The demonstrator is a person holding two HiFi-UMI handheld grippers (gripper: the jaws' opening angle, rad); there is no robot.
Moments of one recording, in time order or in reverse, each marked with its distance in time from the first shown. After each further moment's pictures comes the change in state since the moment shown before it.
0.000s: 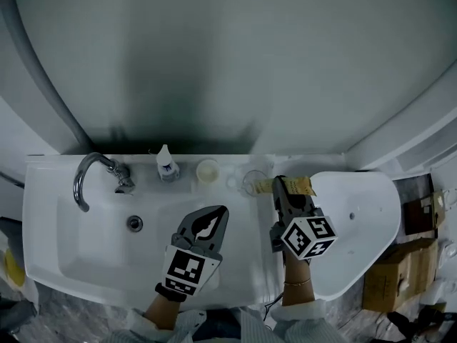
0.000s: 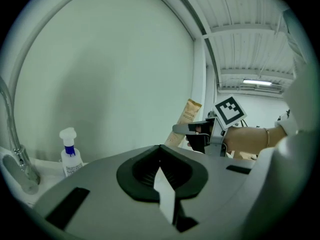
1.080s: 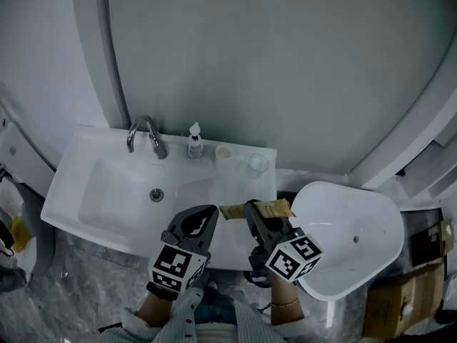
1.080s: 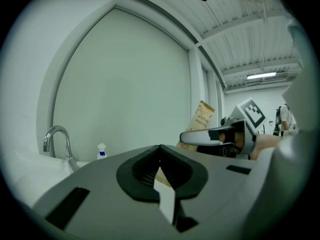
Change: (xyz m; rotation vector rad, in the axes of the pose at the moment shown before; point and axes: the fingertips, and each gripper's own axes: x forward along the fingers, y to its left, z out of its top) left arm -0.164 -0.103 0.031 0.059 -0.110 0.181; right arm -0.184 0.168 0.000 0.074 -0.064 0.440
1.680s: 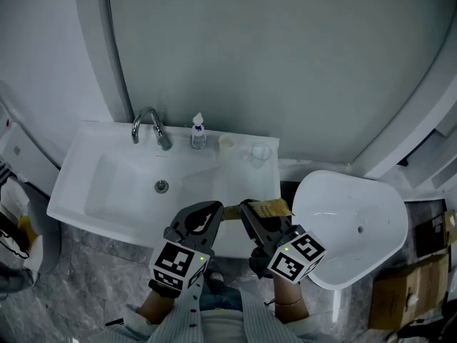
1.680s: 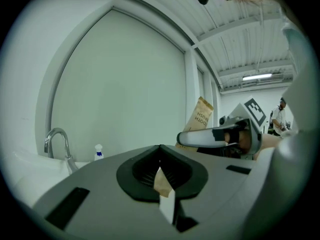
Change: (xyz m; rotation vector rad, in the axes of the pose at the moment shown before) left arm -0.023 -0.018 0.004 0.005 -0.003 -0.040; right arm -0.016 0.050 -0.004 -0.006 0.016 0.105
